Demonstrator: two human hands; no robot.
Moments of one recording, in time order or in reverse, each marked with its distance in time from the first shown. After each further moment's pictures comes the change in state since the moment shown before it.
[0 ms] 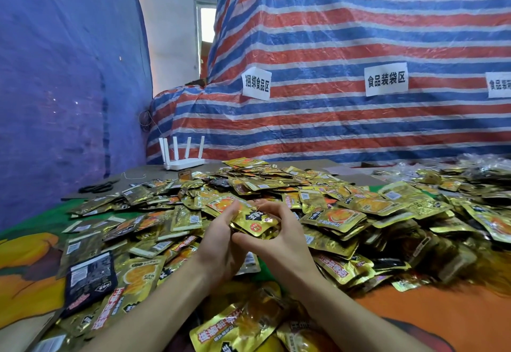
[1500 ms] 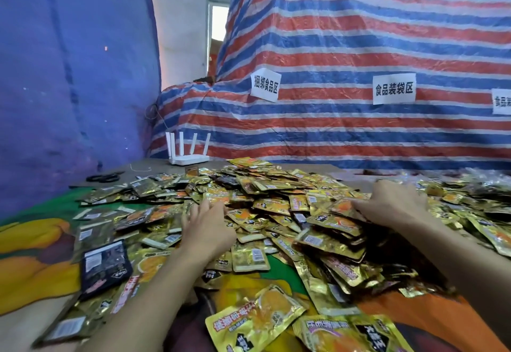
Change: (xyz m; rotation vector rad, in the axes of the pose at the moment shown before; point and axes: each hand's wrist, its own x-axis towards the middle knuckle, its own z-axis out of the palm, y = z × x) left_hand 0.004 0.032 -0.036 1.843 0.488 0.119; right_hand 0.067 -0.027 -0.143 -1.339 0.092 0.461
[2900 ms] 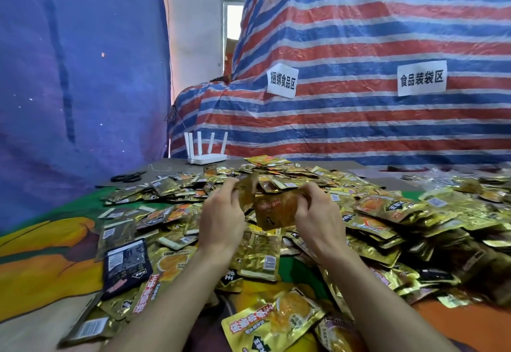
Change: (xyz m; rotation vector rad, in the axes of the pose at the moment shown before) left_hand 0.008 -0.004 0.005 -0.388 0.582 0.175; right_hand -0.049 -0.128 0.068 0.818 0.163 -0.303
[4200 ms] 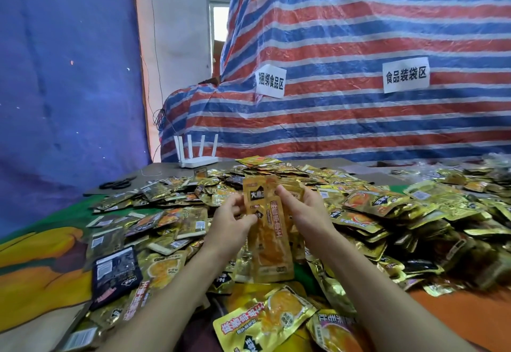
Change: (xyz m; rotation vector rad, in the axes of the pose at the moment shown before) left_hand -0.011 0.015 0.005 -0.636 -0.453 -0.376; right_hand 0.007 0.009 -0.001 0.834 -0.288 0.205
